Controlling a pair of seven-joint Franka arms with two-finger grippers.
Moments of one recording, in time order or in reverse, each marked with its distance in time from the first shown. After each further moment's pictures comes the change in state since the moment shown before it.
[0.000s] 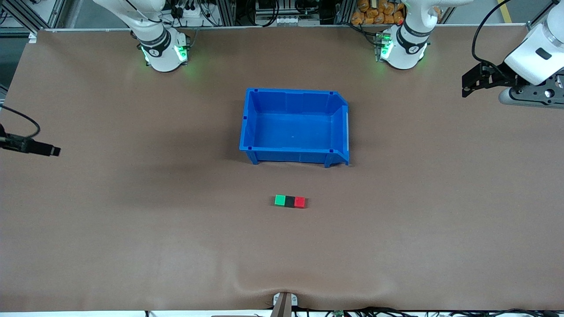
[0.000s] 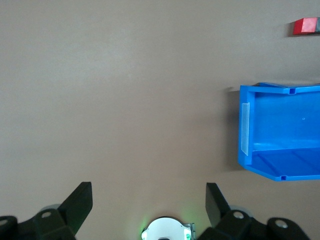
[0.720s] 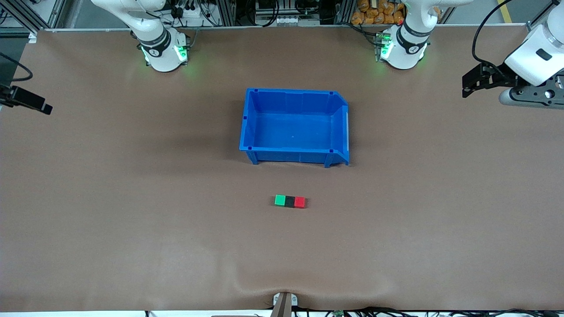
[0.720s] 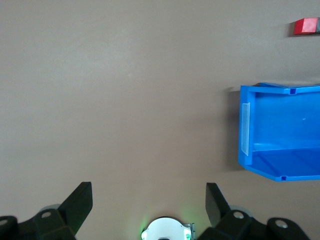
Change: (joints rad) left arm 0.001 0.001 0.001 0.000 0.000 0.000 0.000; right arm 0.155 -0.286 -0.142 -0.238 -0.002 0.011 -0.008
